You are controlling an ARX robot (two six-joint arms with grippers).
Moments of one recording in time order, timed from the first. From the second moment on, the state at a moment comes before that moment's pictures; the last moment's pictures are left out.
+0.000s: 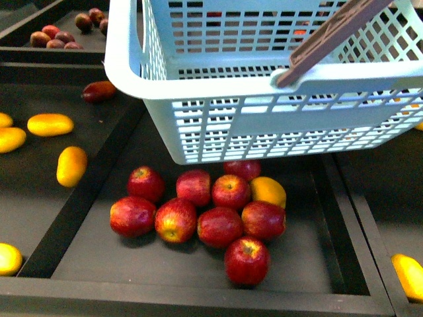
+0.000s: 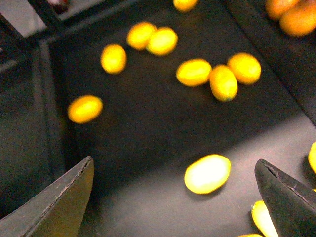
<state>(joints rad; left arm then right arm) -0.59 2.01 2.03 -0.48 0.27 -0.85 -0.54 1.89 0.75 0.63 -0.16 0.14</state>
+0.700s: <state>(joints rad) -0.59 2.01 2.03 -0.48 0.26 -0.85 -0.51 2.50 1.35 0.24 -0.07 -0.20</state>
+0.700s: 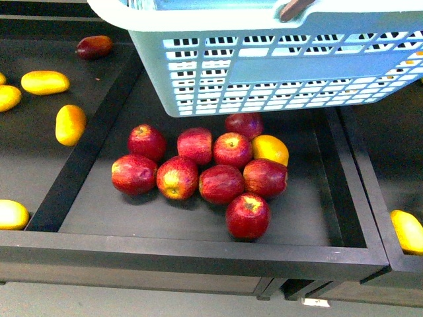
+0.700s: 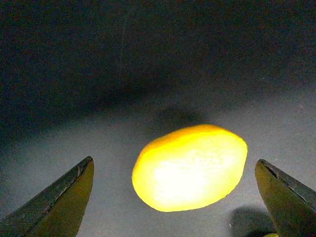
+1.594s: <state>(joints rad) -0.59 2.01 2.03 -0.48 0.26 -0.85 -0.52 2.67 1.62 0.00 -0.14 -0.62</state>
